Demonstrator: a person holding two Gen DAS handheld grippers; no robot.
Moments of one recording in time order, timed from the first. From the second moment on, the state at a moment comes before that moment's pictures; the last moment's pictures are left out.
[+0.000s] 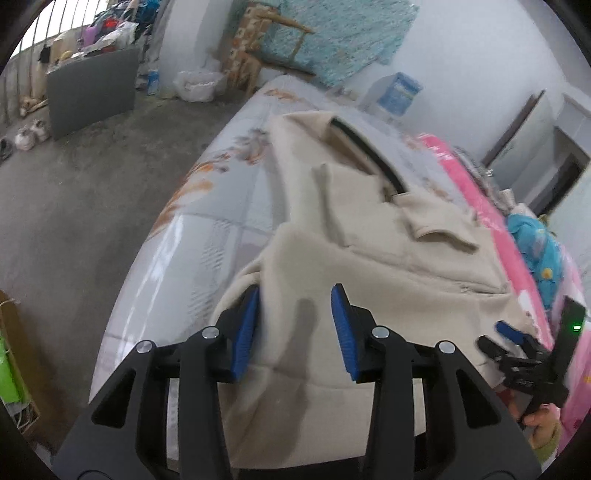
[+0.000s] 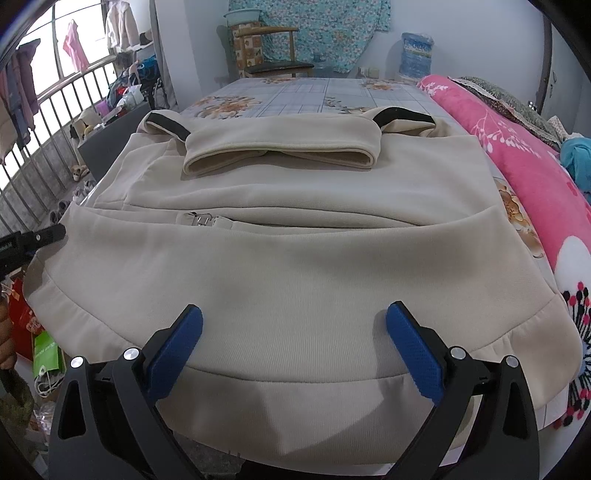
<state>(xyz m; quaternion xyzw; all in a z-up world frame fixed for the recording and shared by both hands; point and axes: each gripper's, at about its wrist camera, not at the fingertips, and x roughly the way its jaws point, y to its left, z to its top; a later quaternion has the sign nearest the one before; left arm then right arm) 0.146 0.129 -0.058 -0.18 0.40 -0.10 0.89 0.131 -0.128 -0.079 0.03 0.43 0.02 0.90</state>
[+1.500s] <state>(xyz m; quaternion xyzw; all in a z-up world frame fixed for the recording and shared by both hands) 0.143 0.040 -0.060 0.12 0.39 0.02 0.91 0.117 -0.161 -0.067 0.07 0.41 0.03 0.91</state>
